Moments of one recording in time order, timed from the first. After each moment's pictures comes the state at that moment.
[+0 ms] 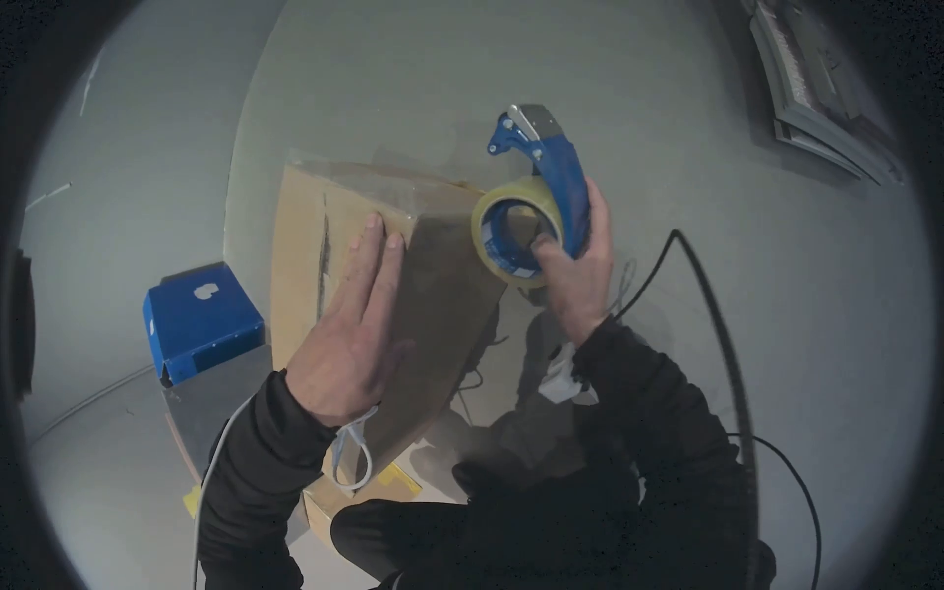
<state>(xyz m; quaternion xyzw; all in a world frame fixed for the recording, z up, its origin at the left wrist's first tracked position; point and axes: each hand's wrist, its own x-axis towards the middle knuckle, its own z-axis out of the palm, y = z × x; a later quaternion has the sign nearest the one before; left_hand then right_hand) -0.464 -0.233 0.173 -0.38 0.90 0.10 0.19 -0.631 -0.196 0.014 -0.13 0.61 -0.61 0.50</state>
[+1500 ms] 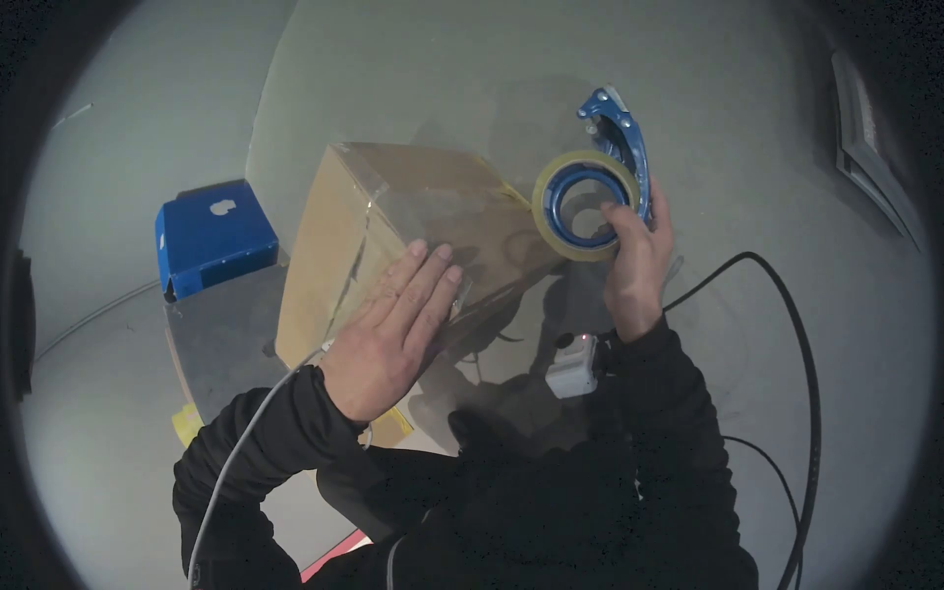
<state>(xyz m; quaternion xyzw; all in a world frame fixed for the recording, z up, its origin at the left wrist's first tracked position) -0.459 -0.198 0.175 -0.34 0.92 0.03 0.20 -0.655 -0.214 0.009 -0.06 0.59 -0.56 0.58</state>
